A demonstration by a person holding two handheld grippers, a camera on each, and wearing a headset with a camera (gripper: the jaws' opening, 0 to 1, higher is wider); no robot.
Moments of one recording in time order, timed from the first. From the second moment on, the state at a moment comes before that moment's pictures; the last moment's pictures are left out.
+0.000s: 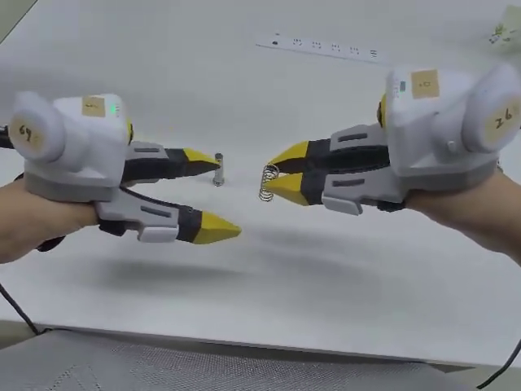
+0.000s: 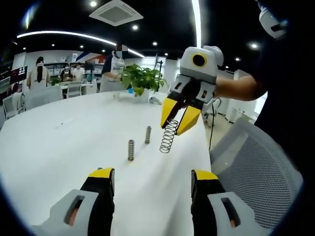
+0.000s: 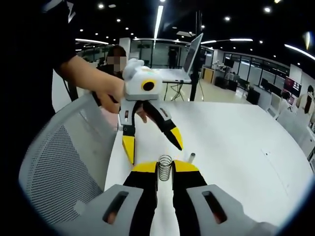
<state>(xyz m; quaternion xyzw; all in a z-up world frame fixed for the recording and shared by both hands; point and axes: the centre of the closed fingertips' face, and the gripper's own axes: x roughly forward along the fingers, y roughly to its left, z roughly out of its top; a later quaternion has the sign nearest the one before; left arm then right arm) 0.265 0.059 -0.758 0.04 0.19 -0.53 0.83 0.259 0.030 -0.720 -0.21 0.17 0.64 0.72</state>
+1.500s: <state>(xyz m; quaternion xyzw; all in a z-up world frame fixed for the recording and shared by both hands) 0.286 0.112 -0.761 -0.01 0.18 -0.44 0.88 0.305 0.060 -0.726 -0.20 0.17 0.62 0.74</state>
